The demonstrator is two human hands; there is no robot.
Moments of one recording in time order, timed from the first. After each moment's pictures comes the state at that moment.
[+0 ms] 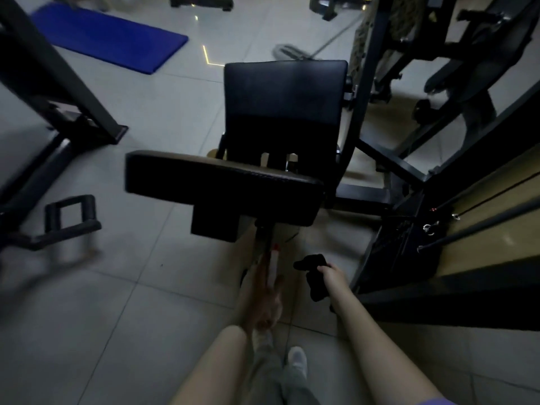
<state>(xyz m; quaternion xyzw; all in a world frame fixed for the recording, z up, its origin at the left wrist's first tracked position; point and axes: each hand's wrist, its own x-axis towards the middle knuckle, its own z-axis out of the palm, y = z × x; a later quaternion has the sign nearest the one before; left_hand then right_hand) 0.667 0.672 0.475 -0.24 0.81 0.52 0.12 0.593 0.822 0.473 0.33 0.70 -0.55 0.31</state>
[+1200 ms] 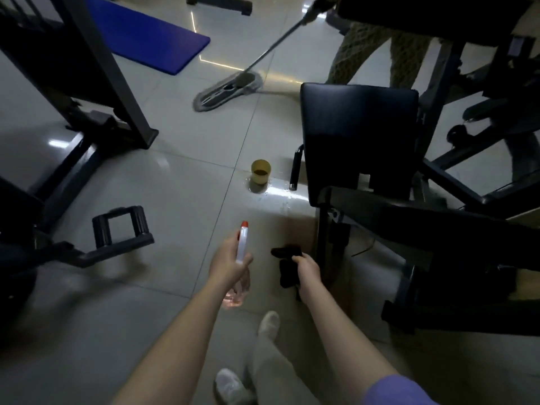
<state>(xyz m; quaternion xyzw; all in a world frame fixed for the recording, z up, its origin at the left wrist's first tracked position) 0.643 0.217 0.545 -0.16 0.88 0.44 0.09 0.609 0.388 0.524 0.41 0.63 -0.61 0.24</state>
